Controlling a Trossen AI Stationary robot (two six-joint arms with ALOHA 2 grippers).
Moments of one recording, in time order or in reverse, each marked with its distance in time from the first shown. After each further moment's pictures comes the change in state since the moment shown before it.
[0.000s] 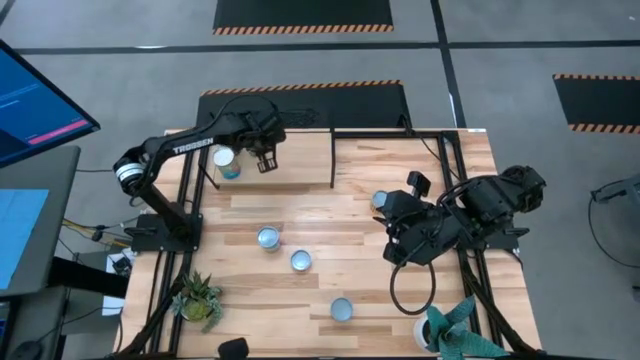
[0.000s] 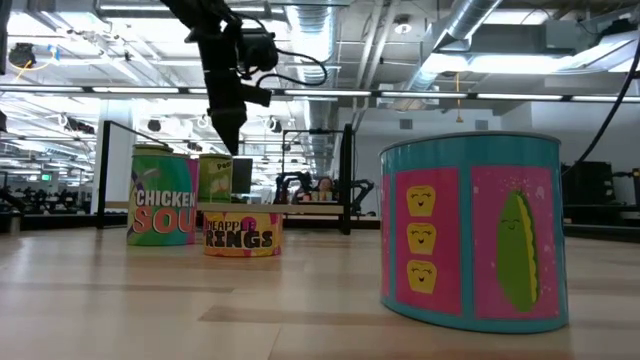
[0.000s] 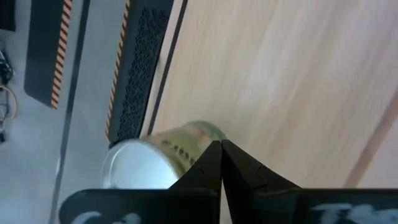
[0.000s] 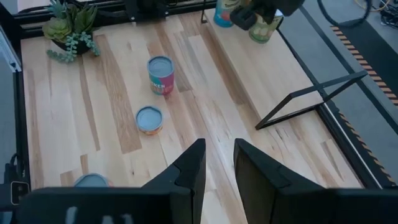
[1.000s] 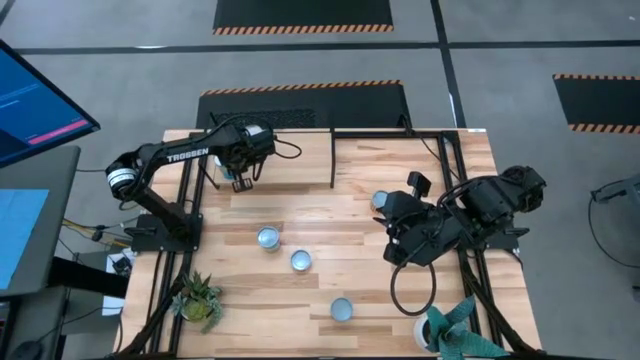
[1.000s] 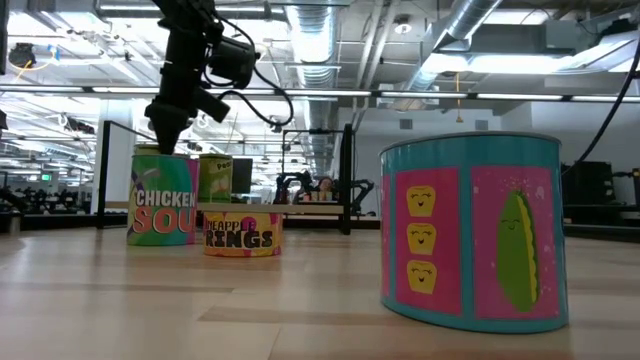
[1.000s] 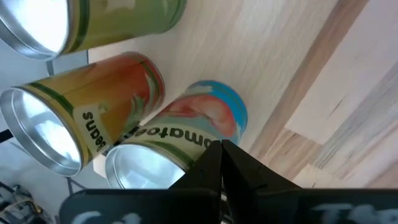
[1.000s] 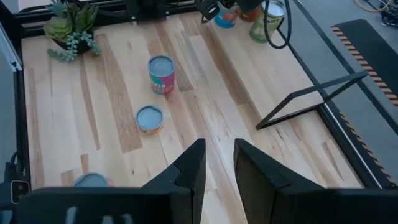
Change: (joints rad) left arm -0.059 -0.070 -0.121 -0.389 -0.091 -0.182; right arm 0.010 0.000 0.000 -0.001 0.000 0.001
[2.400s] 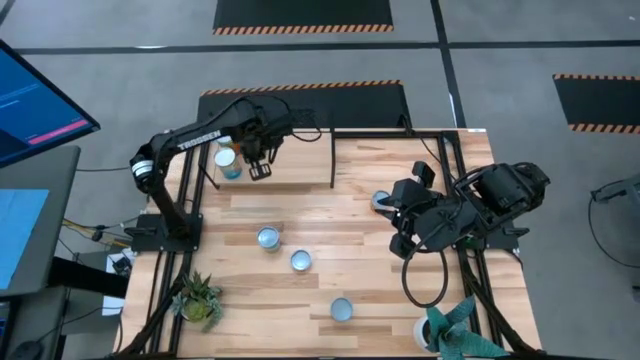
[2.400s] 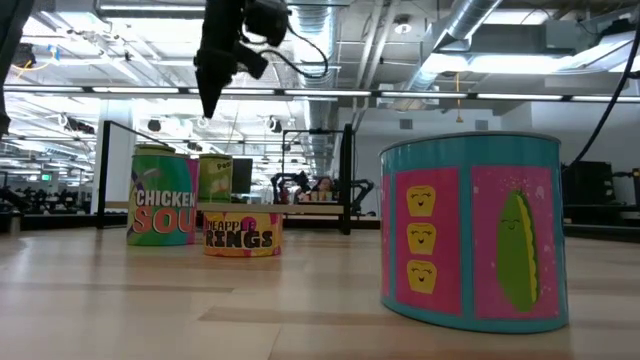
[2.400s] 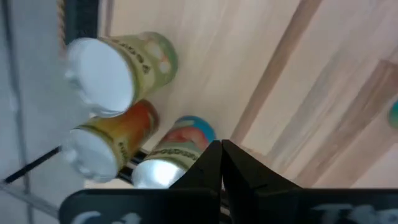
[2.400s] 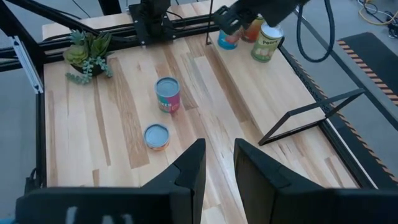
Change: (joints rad) left arm -0.050 0.189 0.525 -0.296 0.141 -0.071; right arm -0.016 0.000 0.112 0.000 0.000 -0.054
